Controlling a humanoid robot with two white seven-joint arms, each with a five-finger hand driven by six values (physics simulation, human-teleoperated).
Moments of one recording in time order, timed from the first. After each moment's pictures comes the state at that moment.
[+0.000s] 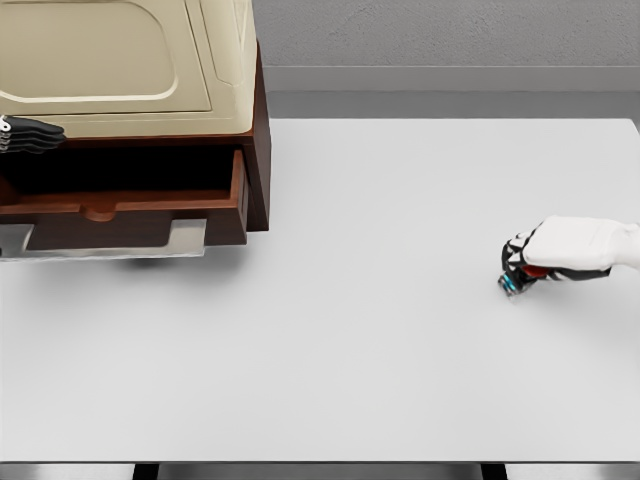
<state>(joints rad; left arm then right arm) -0.81 1.57 -0.92 -1.76 0.90 -0.34 -0.61 -0.54 -1.08 0.66 -1.56 0.34 -0.61 0.61</state>
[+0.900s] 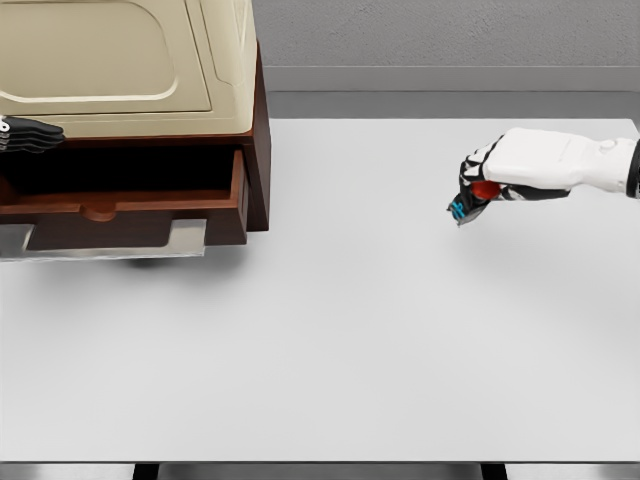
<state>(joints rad) -0.81 1.57 -0.92 -1.76 0.90 -0.36 -0.61 -0.75 -0.91 0.63 -1.53 0.27 -0.61 0.61</state>
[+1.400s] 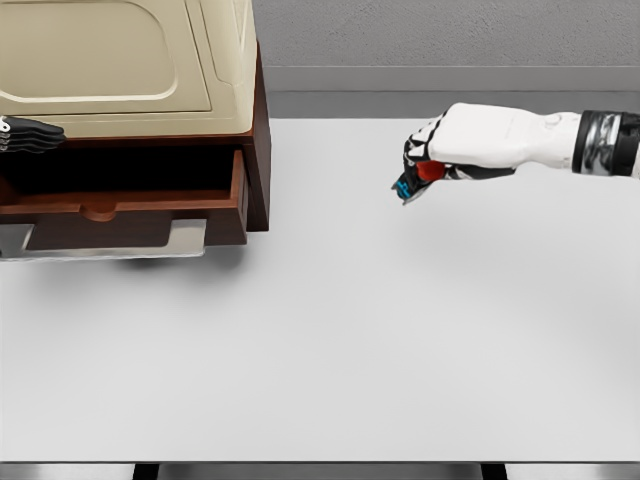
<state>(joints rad) -0.81 1.57 -0.92 -1.76 0.90 -0.36 -0.61 -0.85 -0.78 0.69 -1.53 0.28 -0.61 0.61</state>
